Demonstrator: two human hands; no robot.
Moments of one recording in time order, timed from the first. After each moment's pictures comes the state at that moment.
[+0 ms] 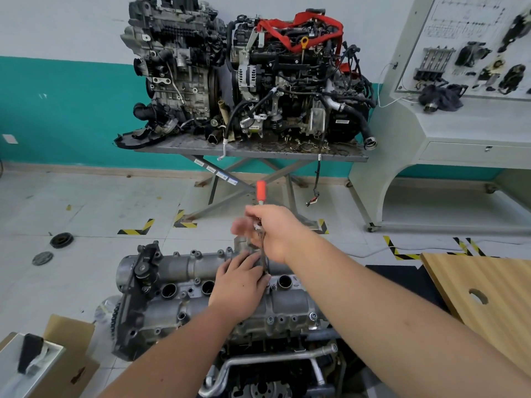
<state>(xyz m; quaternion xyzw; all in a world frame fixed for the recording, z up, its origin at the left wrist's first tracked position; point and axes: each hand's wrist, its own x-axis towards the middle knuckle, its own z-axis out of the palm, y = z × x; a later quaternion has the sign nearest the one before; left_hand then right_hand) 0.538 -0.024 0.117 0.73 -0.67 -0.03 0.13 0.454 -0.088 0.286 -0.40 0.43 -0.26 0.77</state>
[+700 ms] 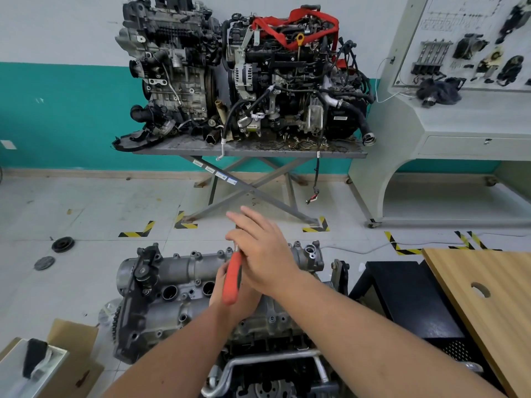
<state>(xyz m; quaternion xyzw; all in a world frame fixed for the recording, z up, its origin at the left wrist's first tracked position) 0.531 -0.022 0.124 0.73 -0.58 -0.14 0.33 0.441 -0.060 0.228 -0.89 0.22 -0.39 0.09</state>
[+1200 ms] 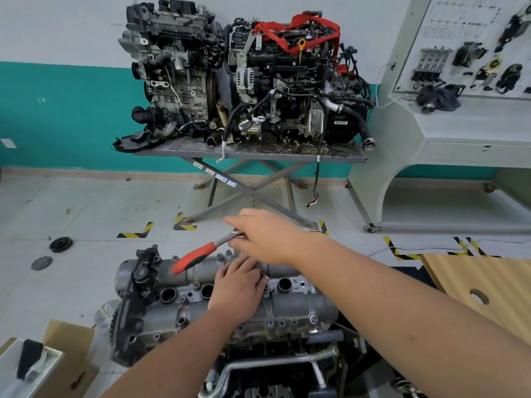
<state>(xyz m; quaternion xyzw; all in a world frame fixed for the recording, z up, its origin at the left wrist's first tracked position) 0.539 -0.024 0.119 0.73 -0.66 -0.01 0.16 0.444 -0.092 0.291 -0.96 0.26 -0.03 0.13</state>
